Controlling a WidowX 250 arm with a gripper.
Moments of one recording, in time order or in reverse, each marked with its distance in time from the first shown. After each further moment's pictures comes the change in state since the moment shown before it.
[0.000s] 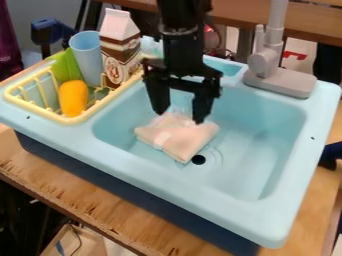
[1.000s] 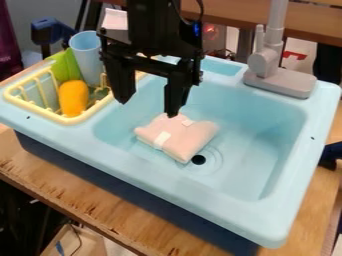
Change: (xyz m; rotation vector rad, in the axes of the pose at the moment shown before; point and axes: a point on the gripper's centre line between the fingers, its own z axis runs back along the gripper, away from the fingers) arm -0.067 -0.002 0.059 0.097 -0.020 0.070
